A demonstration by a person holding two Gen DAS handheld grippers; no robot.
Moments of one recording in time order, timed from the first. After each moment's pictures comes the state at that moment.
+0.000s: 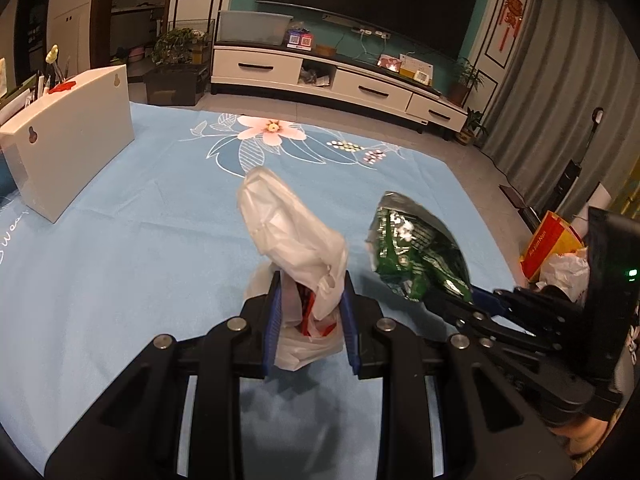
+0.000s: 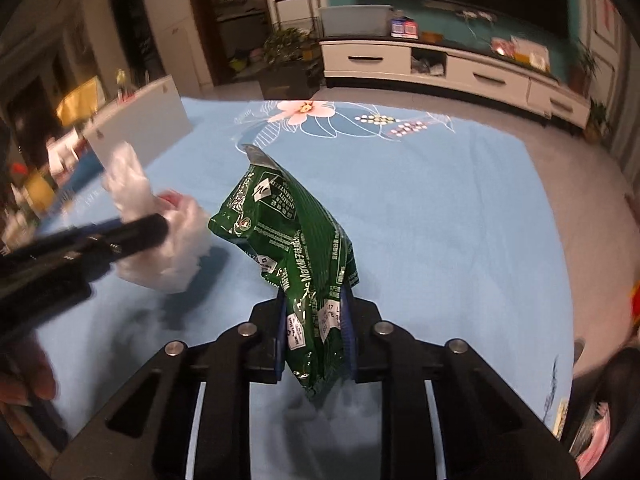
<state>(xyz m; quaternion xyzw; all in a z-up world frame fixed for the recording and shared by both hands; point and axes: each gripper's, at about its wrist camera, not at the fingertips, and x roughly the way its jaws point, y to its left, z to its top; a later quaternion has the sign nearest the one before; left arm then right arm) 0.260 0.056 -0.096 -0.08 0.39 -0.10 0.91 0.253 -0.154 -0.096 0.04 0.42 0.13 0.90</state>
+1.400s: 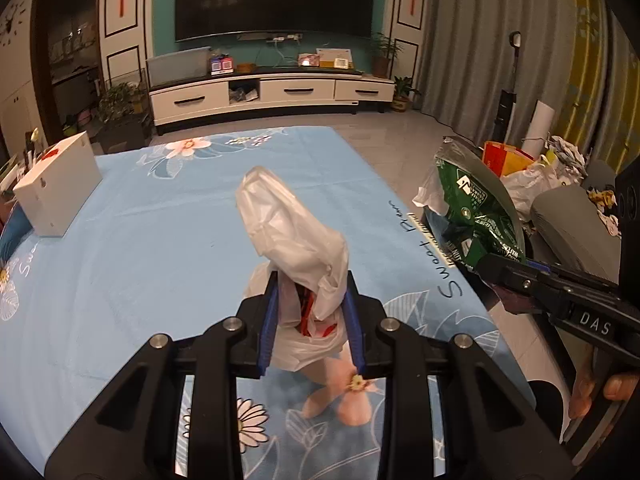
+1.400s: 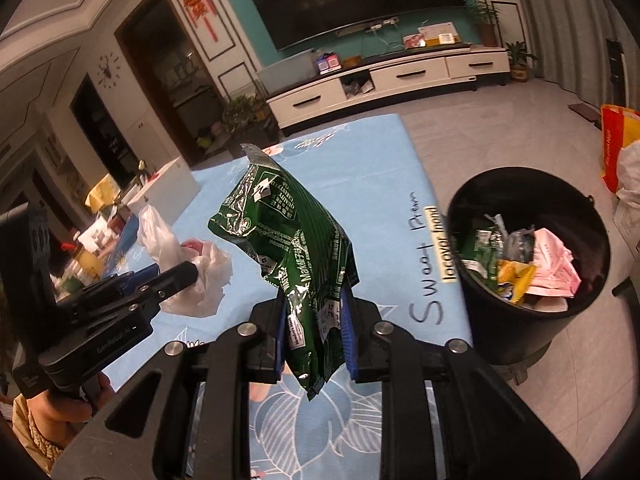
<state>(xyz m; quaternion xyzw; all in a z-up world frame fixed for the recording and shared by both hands) 0.088 -0.029 -0.048 0.04 0.35 -0.19 0.91 0.037 -0.253 -0.041 0.18 0.35 0.06 0.92</state>
